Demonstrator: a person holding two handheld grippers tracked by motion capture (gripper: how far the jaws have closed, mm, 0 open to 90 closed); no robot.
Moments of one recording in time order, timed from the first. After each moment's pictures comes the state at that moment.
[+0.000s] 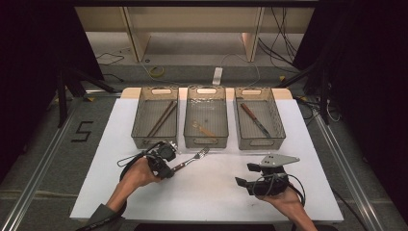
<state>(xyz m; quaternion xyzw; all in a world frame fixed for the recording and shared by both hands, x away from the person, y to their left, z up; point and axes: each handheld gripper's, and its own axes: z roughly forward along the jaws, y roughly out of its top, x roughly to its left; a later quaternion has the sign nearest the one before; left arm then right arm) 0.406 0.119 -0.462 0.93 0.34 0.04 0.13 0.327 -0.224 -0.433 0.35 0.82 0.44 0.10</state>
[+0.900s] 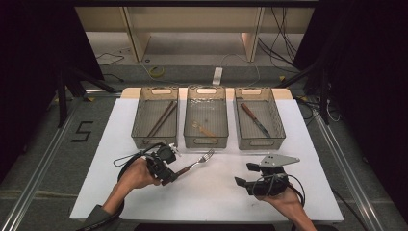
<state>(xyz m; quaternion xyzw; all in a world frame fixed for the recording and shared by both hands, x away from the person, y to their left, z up) 0.391 0.116 -0.442 0.94 0.30 -0.02 0.17 0.324 -0.220 -0.430 0.34 0.82 0.44 0.11</state>
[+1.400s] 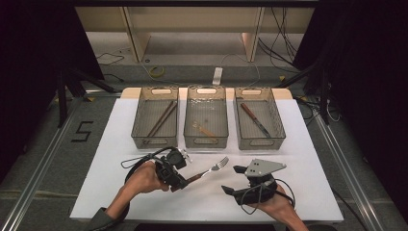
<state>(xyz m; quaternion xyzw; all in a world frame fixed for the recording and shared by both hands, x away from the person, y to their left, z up) 0.373 0.087 -0.430 0.95 0.25 -0.05 0.19 0.309 -0.184 -0.423 0.25 0.85 0.45 0.12</state>
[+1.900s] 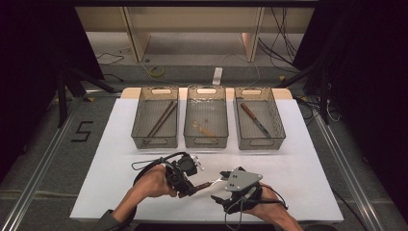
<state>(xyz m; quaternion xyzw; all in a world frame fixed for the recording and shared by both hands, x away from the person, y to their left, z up) 0.357 0.057 -0.422 0.96 0.20 -0.06 0.18 0.296 -0.147 -0.431 0.13 0.90 0.38 0.18</state>
